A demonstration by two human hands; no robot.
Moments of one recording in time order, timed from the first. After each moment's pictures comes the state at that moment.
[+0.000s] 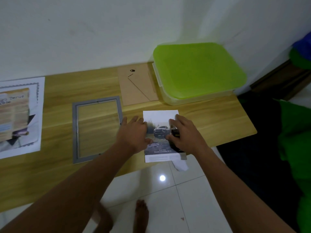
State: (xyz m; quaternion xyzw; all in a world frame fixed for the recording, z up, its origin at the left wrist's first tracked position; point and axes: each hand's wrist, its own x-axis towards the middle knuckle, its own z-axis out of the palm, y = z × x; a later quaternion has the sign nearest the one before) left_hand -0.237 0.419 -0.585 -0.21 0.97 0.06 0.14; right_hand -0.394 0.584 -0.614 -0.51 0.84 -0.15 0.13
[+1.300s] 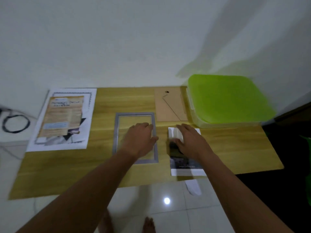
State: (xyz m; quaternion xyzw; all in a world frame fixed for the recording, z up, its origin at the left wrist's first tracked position) left_hand -0.168 0.362 -0.537 -0.31 0.94 0.14 0.02; right_hand -0.339 0.496 -0.540 -0.50 0.84 -0.08 0.20
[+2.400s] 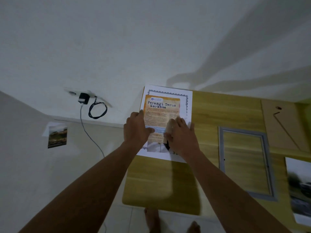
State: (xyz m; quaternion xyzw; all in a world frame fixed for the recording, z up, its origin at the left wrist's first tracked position) left_hand 0.115 0.098 -0.585 -0.59 0.76 0.24 -0.08; right_hand -0.038 0.185 -0.606 -0.60 0.78 -0.04 0.16
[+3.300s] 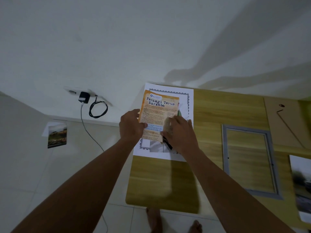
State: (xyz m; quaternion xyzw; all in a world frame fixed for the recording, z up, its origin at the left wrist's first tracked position) left_hand 0.132 0.084 -0.584 -0.62 0.70 0.31 -0.15; right_hand -0.027 0.173 -0.613 -0.60 0.78 -0.11 0.14
